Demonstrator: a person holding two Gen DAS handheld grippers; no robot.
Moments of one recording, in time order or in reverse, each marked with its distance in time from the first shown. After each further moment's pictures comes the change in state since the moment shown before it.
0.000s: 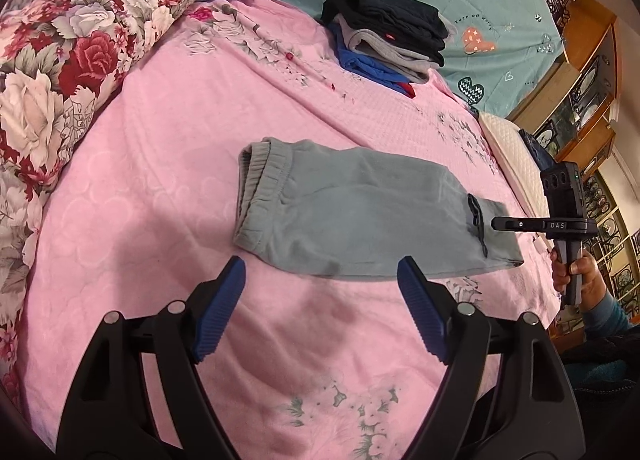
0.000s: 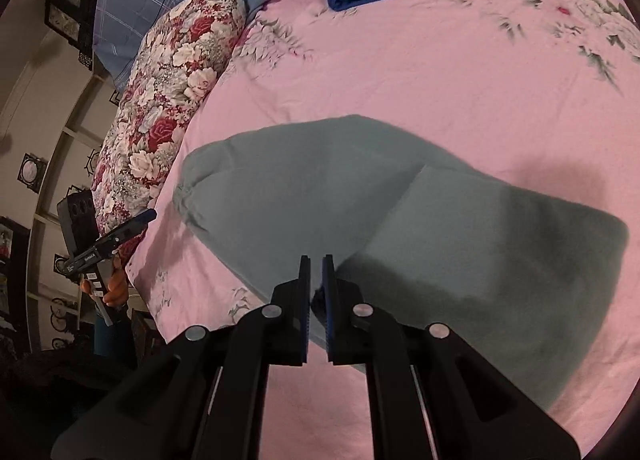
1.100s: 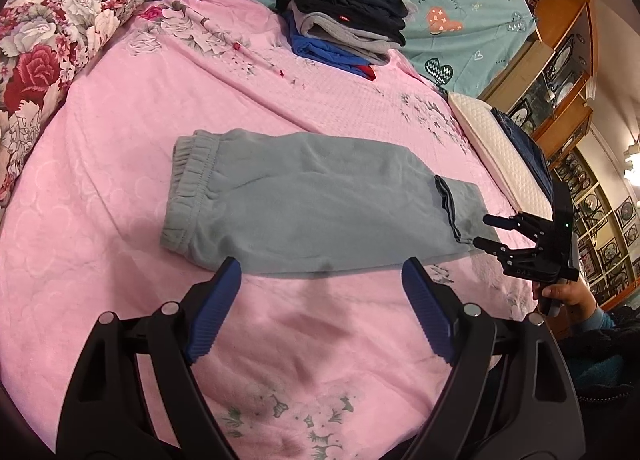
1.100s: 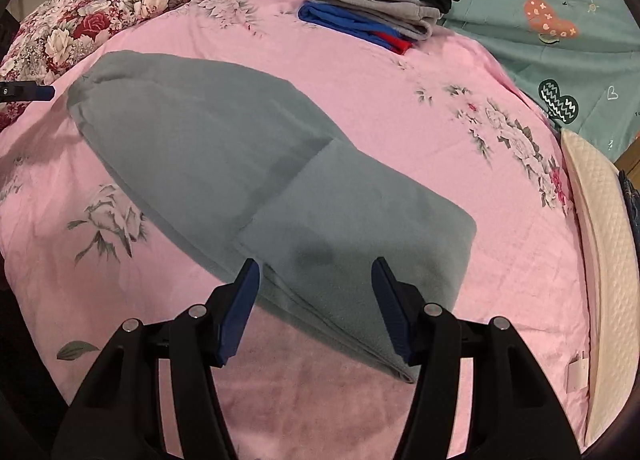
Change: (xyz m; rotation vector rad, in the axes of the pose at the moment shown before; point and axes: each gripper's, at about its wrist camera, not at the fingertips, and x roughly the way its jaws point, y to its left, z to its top) left arm 0.018 -0.036 -0.004 0.084 0.040 -0.080; right arm -0.007 0.024 -0.070 -0.402 -0.075 -0.687
